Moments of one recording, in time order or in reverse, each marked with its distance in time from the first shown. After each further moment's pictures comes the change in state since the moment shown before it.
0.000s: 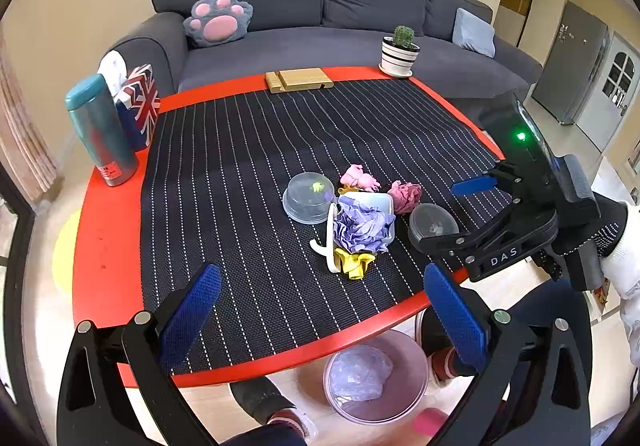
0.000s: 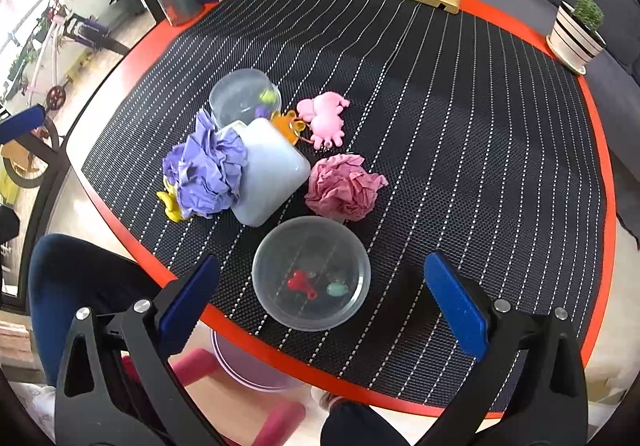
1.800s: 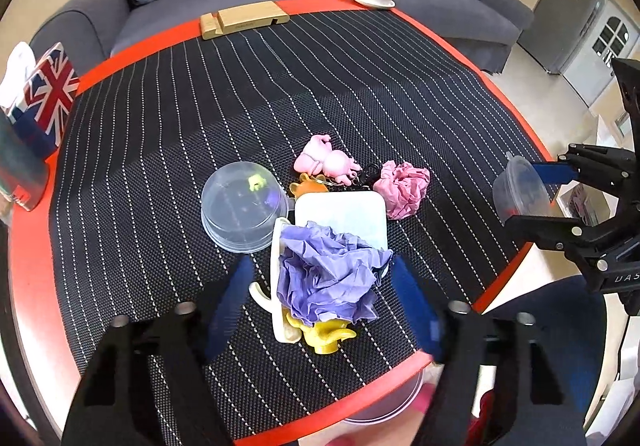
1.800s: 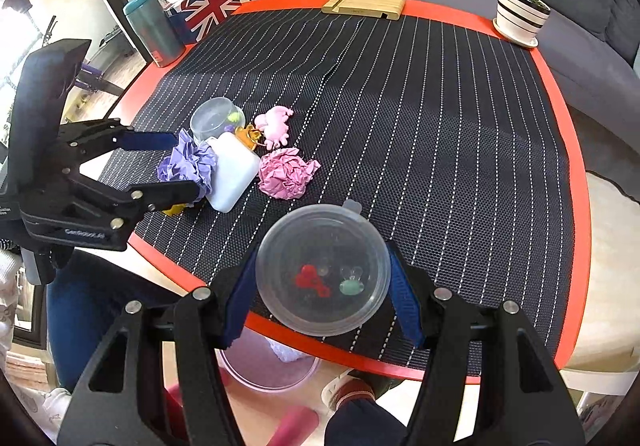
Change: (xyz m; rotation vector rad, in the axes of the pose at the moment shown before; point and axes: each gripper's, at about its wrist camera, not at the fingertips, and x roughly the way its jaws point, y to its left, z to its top) left arm 0.116 -0.027 0.036 0.079 0.237 -0.084; right arm -0.048 -0.045 -0.033 0.123 -0.104 0.023
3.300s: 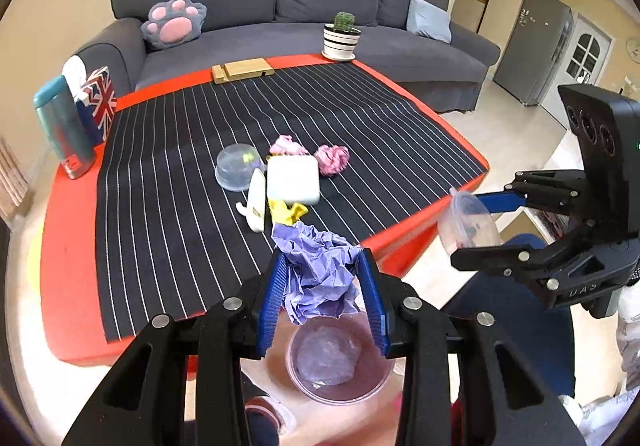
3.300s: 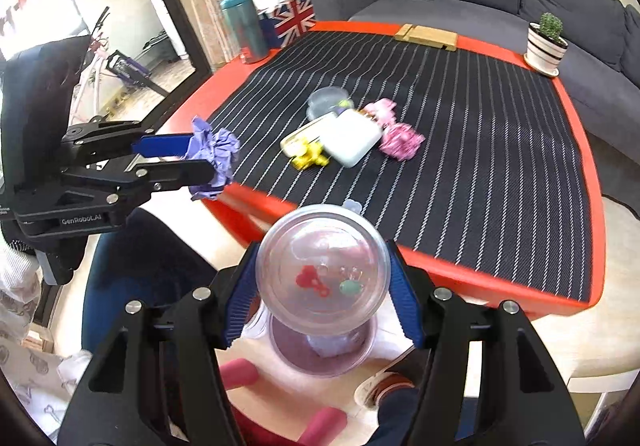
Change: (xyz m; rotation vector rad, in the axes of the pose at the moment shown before) left arm -0.111 -0.037 -0.106 0.011 -0.228 -0.034; right arm -0.060 0.090 -0.087 -0.098 -0.114 0.098
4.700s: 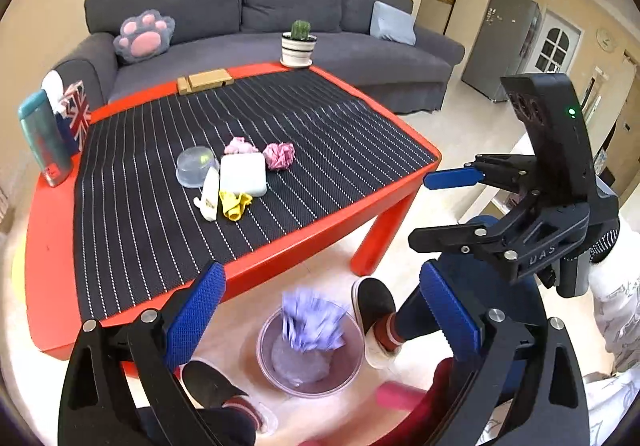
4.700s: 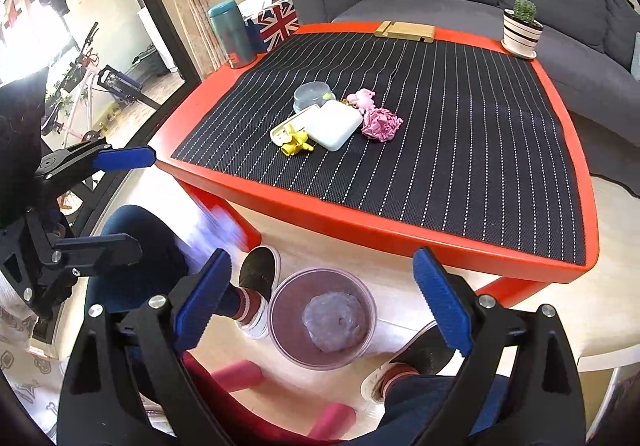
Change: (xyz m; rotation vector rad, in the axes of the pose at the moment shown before) left arm -0.015 -0.029 -0.018 0.050 -0.030 -0.089; right arm -0.016 -0.015 -0.017 0.070 -0.036 -0.025
